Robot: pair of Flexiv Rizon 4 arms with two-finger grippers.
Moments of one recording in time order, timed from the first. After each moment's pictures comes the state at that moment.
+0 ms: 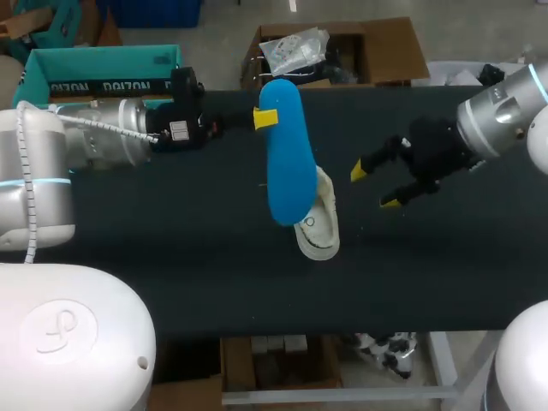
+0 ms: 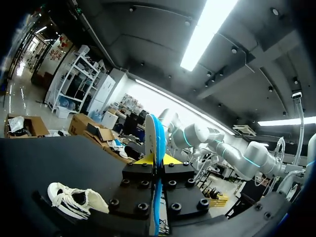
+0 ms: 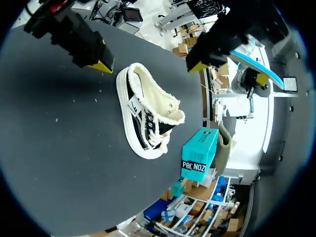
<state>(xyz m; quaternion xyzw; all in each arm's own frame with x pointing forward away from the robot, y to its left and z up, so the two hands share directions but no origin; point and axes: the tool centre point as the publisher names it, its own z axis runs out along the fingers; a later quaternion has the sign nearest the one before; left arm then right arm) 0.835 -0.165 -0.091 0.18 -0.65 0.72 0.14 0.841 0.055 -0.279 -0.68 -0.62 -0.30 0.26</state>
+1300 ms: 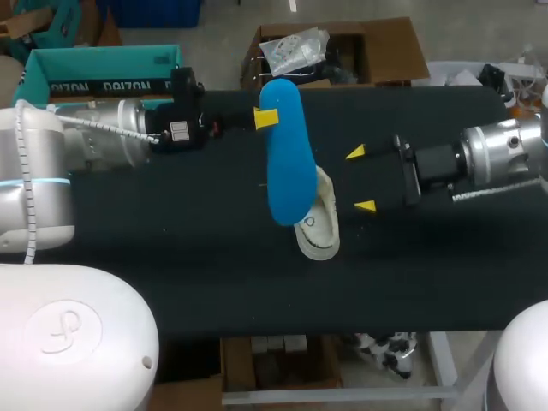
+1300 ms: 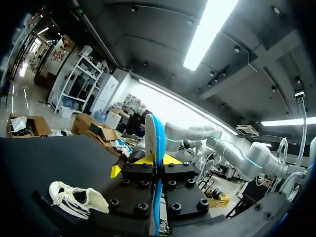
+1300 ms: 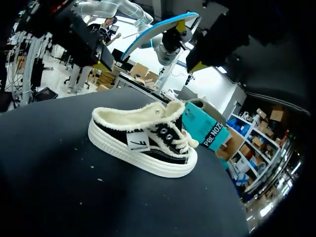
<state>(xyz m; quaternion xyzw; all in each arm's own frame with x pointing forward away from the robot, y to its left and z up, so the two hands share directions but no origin) 0.833 -0.165 -0.090 0.19 -0.65 0.72 0.14 0.854 0.087 -0.259 -0.76 -0.20 -0.16 0.59</state>
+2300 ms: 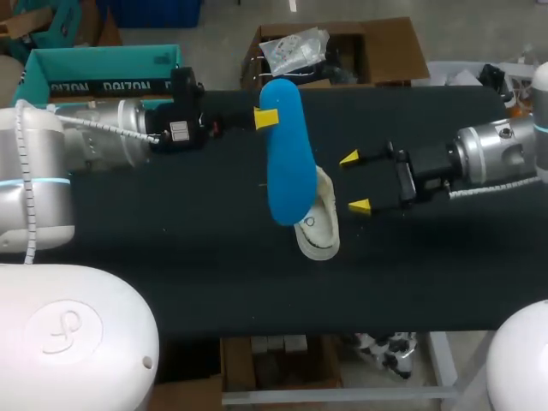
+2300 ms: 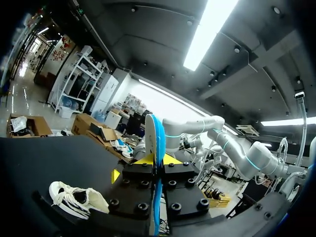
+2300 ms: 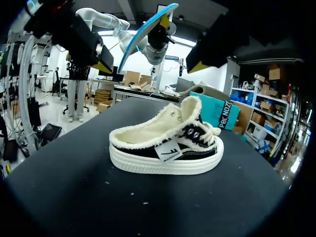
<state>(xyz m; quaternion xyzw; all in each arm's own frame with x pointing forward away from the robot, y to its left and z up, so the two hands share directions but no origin) 0.833 -0.165 -0.090 0.19 -0.65 0.72 0.14 0.842 0.101 -0.250 -0.79 -0.10 -0.06 0.61</state>
